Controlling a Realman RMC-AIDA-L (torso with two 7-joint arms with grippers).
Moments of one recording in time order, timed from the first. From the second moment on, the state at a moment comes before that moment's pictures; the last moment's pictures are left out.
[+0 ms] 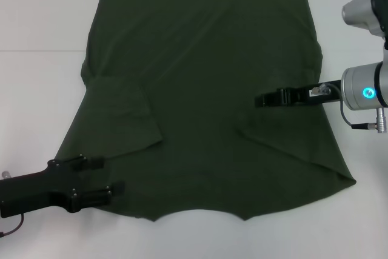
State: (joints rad) left arm -0.38 -2.08 0.58 0.67 2.07 1.54 -1.34; right arm 0.80 2.05 -0.88 -0.63 -2.27 -1.08 2.33
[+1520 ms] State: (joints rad) left arm -0.41 -1.98 0.52 0.69 2.15 1.61 -1.86; right arm 0.37 2.09 -0.81 -0.50 -1.90 -1.52 0.95
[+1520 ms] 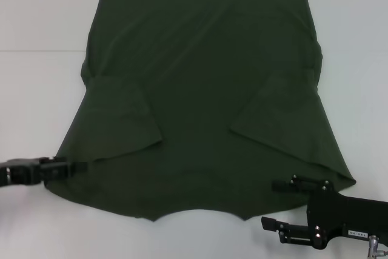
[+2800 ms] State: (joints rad) left arm -0.55 -1.93 0.55 0.69 2.50 1.42 -2.40; right arm 0.39 2.10 -0.82 -0.50 -1.90 -1.52 0.92
